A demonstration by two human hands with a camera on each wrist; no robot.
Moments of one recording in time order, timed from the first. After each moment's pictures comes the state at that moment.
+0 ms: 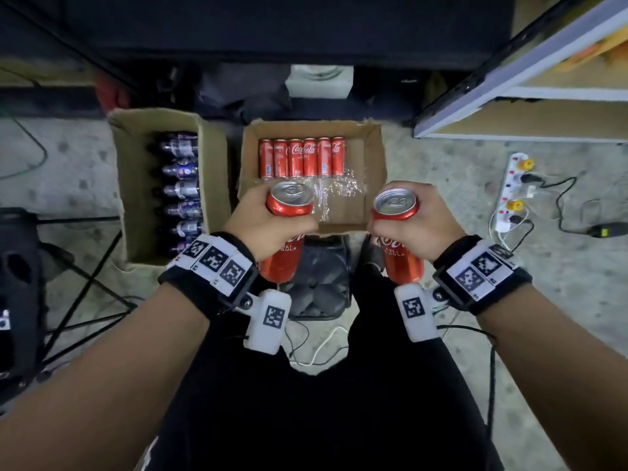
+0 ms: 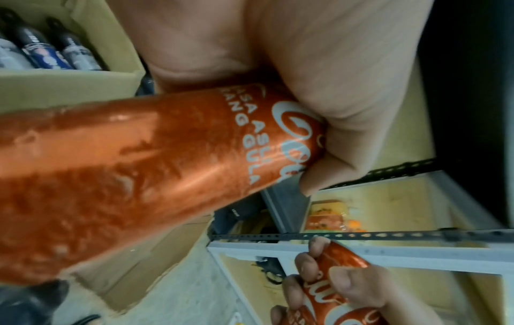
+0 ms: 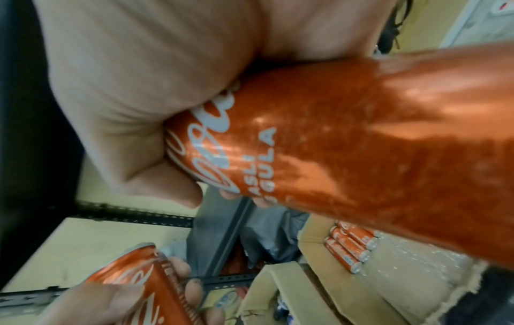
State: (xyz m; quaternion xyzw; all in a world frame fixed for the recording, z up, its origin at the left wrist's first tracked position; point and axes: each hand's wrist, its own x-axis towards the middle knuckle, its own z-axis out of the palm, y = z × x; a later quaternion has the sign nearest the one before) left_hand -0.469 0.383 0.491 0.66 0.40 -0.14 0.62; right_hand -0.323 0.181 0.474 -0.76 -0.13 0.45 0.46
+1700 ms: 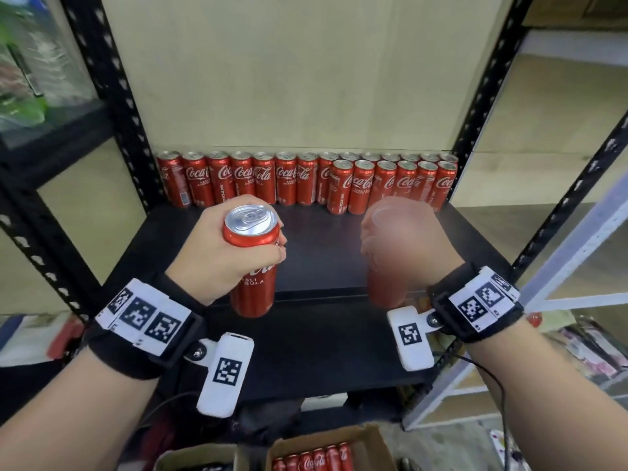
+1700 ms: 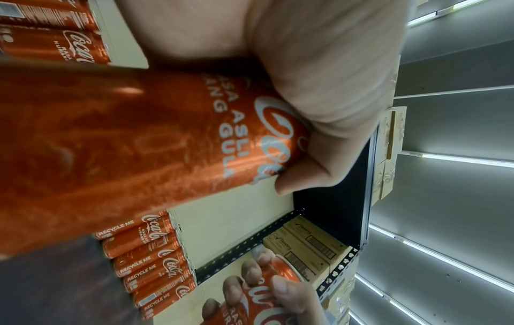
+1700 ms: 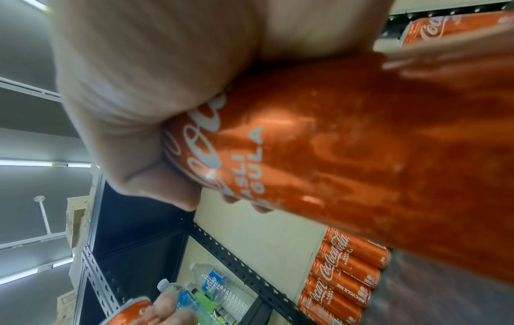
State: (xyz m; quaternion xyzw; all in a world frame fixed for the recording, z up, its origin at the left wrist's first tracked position) left_hand -0.397 0.635 0.943 0.76 0.00 0.27 0.60; right_hand -0.234 0.410 0.939 -0.66 -0.42 0.06 0.62
